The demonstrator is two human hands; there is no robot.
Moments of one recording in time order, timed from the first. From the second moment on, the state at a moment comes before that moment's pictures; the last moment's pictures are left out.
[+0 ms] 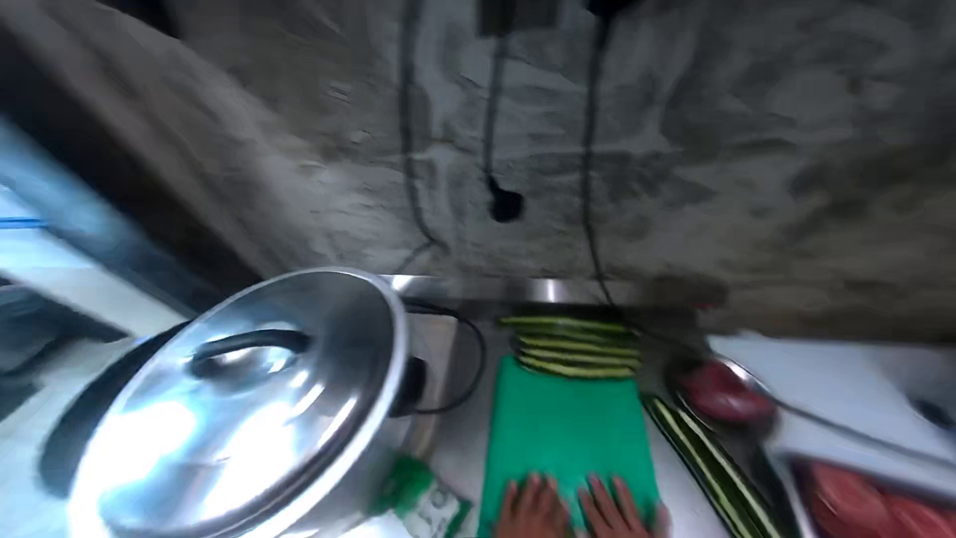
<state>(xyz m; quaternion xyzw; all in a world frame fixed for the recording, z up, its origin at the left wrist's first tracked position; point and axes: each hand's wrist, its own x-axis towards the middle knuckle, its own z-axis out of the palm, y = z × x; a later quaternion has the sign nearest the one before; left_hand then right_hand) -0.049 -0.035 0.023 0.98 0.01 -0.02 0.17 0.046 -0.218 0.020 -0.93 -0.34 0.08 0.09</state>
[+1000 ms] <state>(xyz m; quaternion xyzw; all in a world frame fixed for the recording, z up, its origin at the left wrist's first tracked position) -0.041 -0.017 0.034 0.97 -0.14 -0.05 0.18 0.069 -0.258 0.052 -0.93 -0.13 0.08 0.34</state>
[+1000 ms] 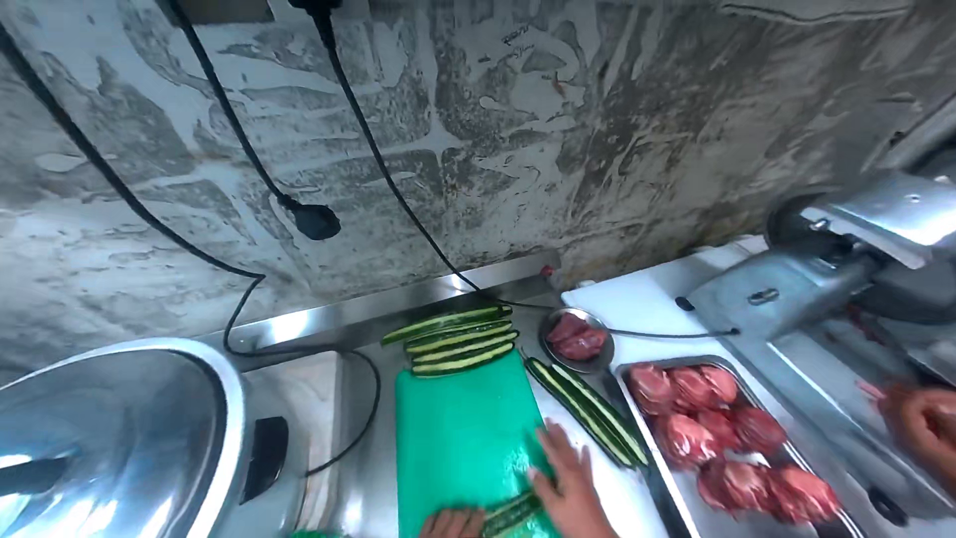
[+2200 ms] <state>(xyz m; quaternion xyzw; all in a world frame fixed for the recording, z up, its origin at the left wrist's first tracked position) -0.151 0.037 0.055 0.90 0.19 0.11 0.38 0.080 -0.207 0.098 -0.94 -0.25 0.17 0.16</state>
